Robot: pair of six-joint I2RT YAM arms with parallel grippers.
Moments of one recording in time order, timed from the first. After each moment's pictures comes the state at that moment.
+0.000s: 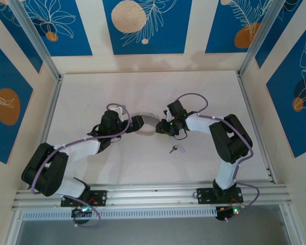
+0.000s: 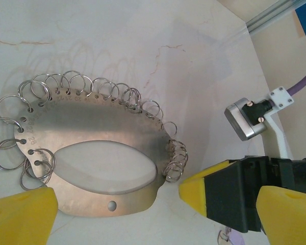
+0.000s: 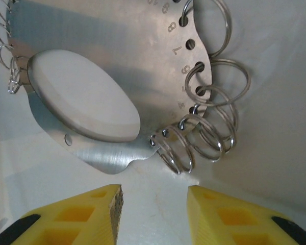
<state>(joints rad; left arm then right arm) -0.50 1.42 0.62 0.30 0.22 -0.72 0.51 1.82 1.03 -0.28 -0.40 0.61</state>
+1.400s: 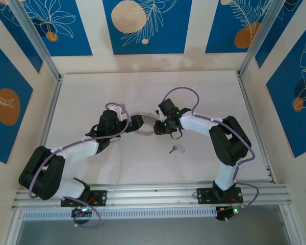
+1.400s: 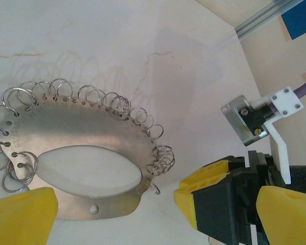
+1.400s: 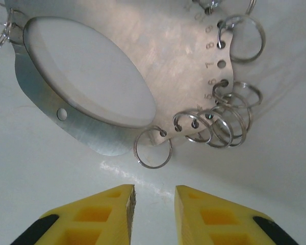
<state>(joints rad) -0.50 1.37 0.62 0.28 0.22 -0.71 0.62 1.80 1.15 -0.48 -0.17 0.37</state>
